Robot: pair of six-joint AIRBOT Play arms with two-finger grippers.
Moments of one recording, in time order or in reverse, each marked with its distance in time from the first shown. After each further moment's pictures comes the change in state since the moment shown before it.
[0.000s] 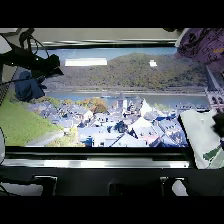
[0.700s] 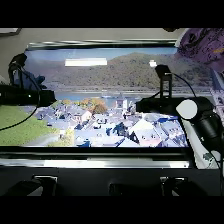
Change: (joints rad) left arm -0.087 0.563 -0.713 0.130 0.206 0.077; right arm 0.972 0.011 0.051 0.072 -0.239 -0.274
